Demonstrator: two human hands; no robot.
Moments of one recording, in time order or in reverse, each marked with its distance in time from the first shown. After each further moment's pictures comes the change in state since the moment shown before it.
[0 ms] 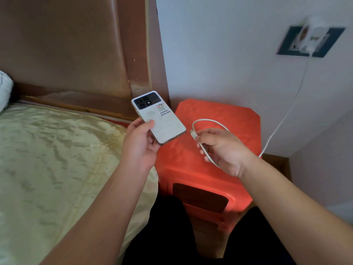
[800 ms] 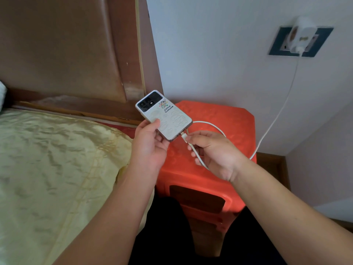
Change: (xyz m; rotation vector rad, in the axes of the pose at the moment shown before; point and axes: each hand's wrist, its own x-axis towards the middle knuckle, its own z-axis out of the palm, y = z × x) left_hand -0.002 -0.021 0.029 -0.158 -0.001 -0.060; right_hand -0.009 -0.003 0.008 0.111 -0.049 -0.006
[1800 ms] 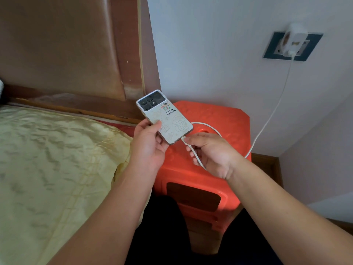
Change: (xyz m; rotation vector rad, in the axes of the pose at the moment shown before) left_hand -0.006 -0.004 -0.007 0.097 -0.006 0.007; right_hand -0.005 0.004 0.000 -0.022 0.018 0.066
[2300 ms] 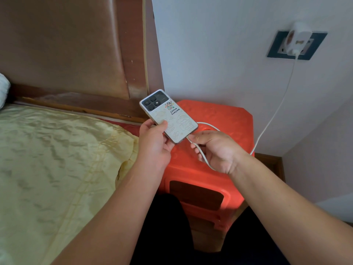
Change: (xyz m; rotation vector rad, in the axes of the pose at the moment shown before) left_hand -0.009 -0.001 0.008 0.072 0.053 -0.016; right_hand 0.005 -0.002 -0.003 0.012 0.030 0.049
